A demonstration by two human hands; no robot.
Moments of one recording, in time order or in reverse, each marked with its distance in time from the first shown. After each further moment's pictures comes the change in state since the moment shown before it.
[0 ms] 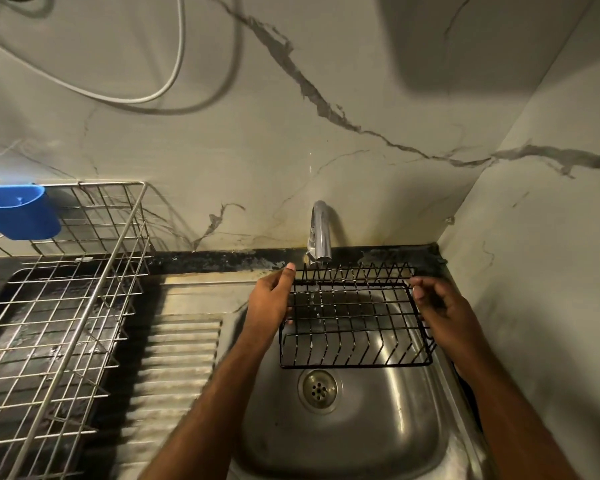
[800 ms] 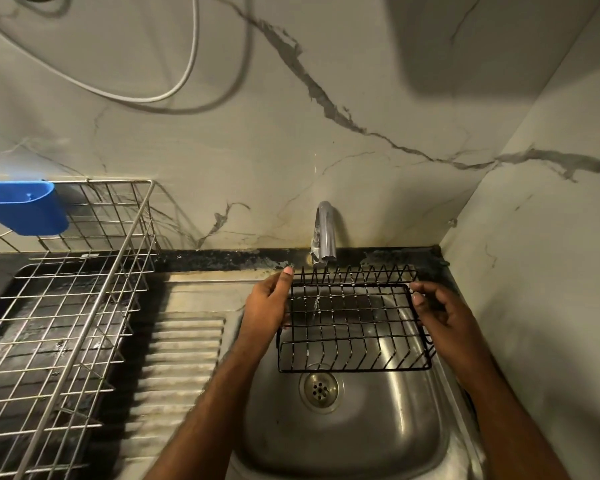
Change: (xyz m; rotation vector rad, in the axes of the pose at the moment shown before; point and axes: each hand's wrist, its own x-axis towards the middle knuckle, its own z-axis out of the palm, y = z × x) left_hand -0.017 -0.001 -0.014 0.012 -0.003 0.091; right_hand -0.012 0.004 0.004 0.018 0.004 -0.090
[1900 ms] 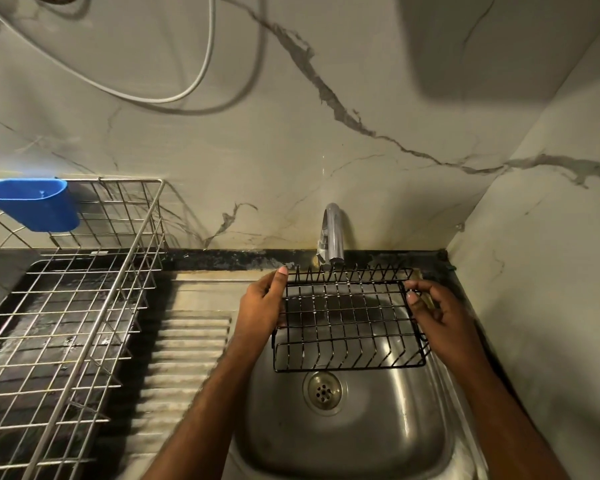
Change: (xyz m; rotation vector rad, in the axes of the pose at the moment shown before) left_hand 0.001 -0.006 -0.018 0.020 0.091 0.007; right_hand 0.006 -0.011 0.012 -0.027 -0.049 -0.029
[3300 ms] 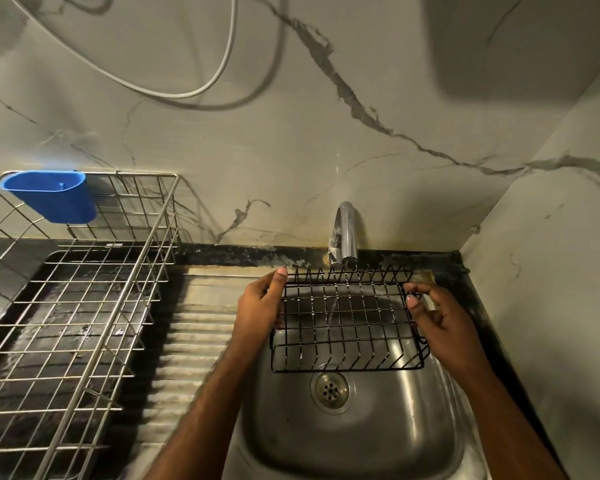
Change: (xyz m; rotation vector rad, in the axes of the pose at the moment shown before) left_hand 0.002 -0.017 -0.019 -0.020 0.037 -0.028; right_hand -0.004 -0.010 0.013 -0.055 -0.061 -0.032
